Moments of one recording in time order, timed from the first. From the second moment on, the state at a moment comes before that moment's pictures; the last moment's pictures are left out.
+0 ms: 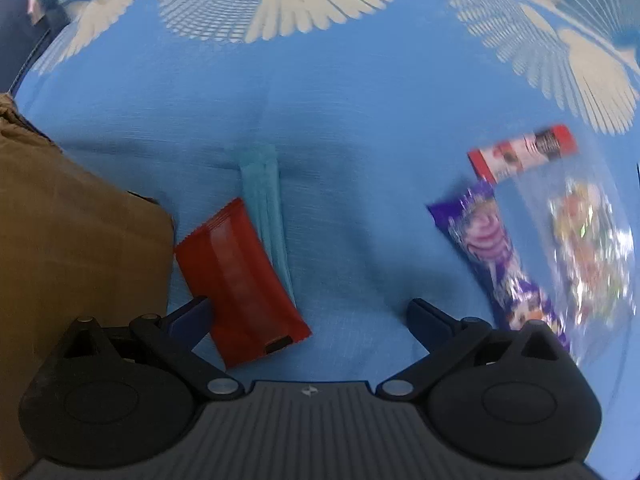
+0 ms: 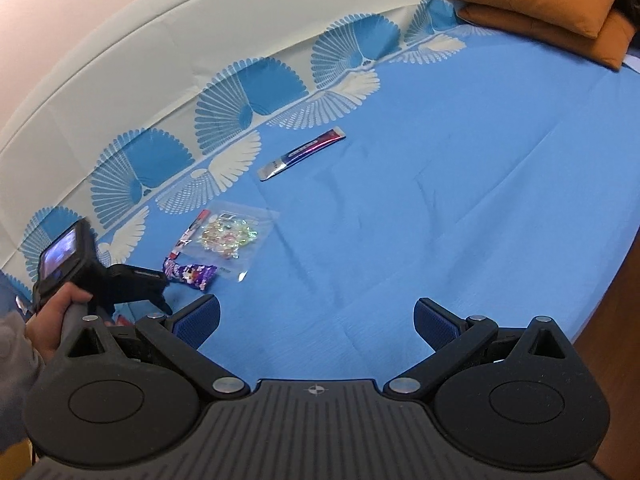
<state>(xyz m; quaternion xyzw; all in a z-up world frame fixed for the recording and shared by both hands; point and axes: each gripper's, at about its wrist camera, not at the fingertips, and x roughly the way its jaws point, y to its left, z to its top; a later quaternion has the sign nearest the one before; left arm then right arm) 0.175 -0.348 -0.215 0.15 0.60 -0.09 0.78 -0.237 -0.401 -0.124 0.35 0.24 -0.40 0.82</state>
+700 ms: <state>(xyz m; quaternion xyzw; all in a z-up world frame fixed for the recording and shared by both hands) 0.221 -0.342 -0.167 0.09 0.59 -0.21 0.77 -0.220 -0.402 -0.135 0.35 0.25 -0.39 0.82</state>
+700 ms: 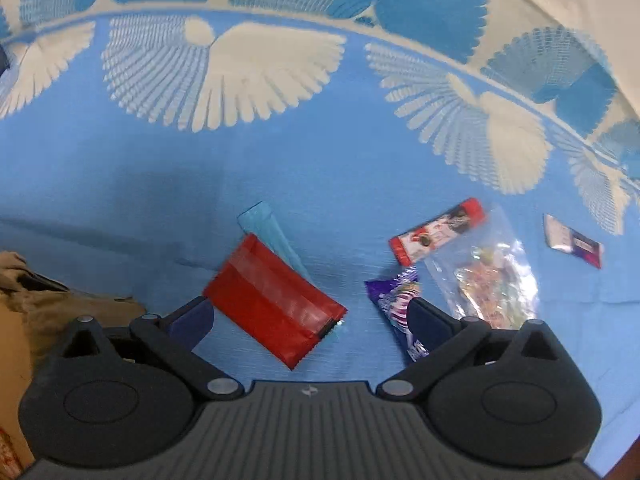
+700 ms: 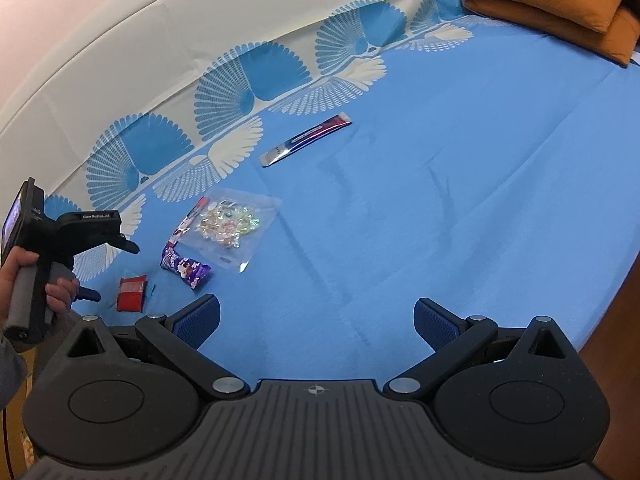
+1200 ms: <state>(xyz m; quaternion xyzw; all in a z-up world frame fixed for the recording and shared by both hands) 0.202 -0.301 -0.190 0.00 0.61 -0.05 0.79 -0.216 -0.403 -0.141 0.35 0.26 -0.38 0.82</state>
